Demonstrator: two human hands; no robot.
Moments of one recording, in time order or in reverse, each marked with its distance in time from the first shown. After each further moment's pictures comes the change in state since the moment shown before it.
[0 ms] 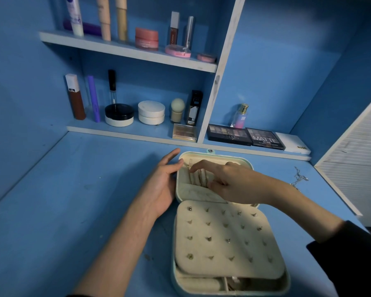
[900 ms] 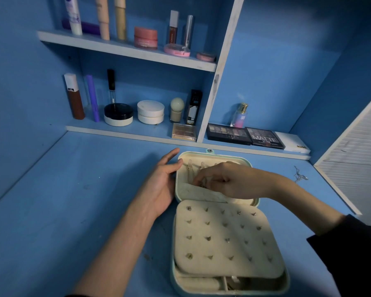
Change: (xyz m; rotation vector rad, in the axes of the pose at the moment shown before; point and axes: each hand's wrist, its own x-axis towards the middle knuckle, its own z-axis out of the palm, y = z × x) left_hand -0.001 0.001 0.001 0.011 0.007 -0.007; right_hand 0.003 0.005 -0.004 0.170 -0.103 -0.055
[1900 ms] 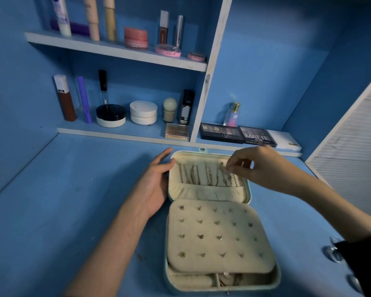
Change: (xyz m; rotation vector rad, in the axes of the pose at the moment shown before) left_hand -0.002 0.002 0.003 0.010 0.011 0.001; right_hand -0.038 0.040 -0.011 -0.025 0.436 0.129
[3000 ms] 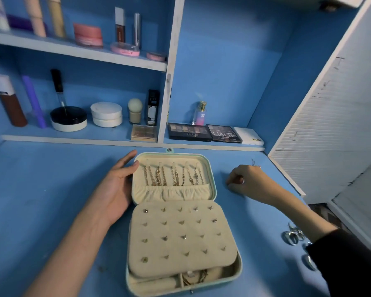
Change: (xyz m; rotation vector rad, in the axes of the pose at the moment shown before) left_hand 0.001 -0.001 0.002 0.036 0.017 0.001; right_hand -0.038 0.080 0.026 0.006 0.006 0.382
